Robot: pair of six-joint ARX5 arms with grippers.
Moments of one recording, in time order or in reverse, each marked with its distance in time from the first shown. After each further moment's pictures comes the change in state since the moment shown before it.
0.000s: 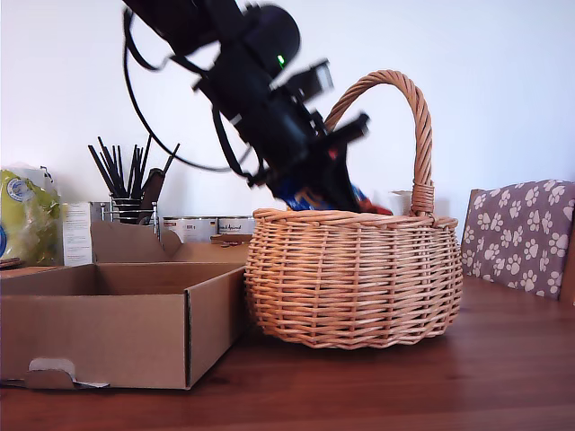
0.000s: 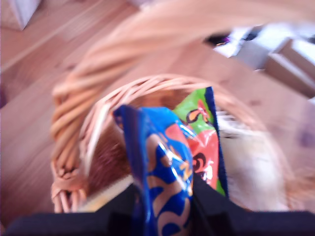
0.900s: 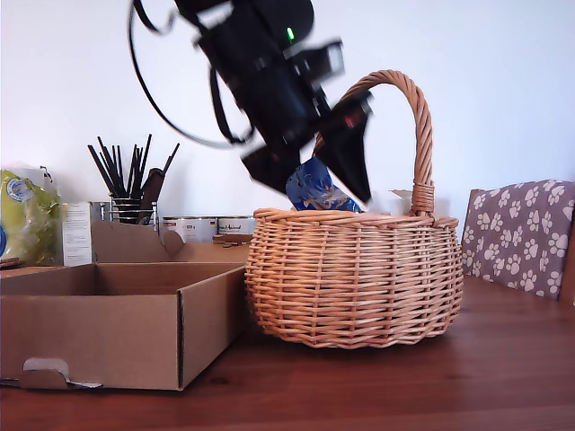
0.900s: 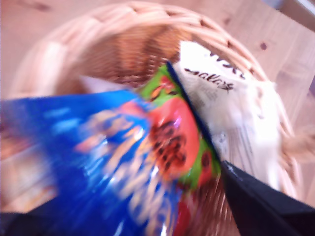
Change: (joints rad) left arm -0.018 -0.094 0.080 -0.292 -0.087 0.069; right arm 0.000 0.000 0.000 0.002 0.000 -0.002
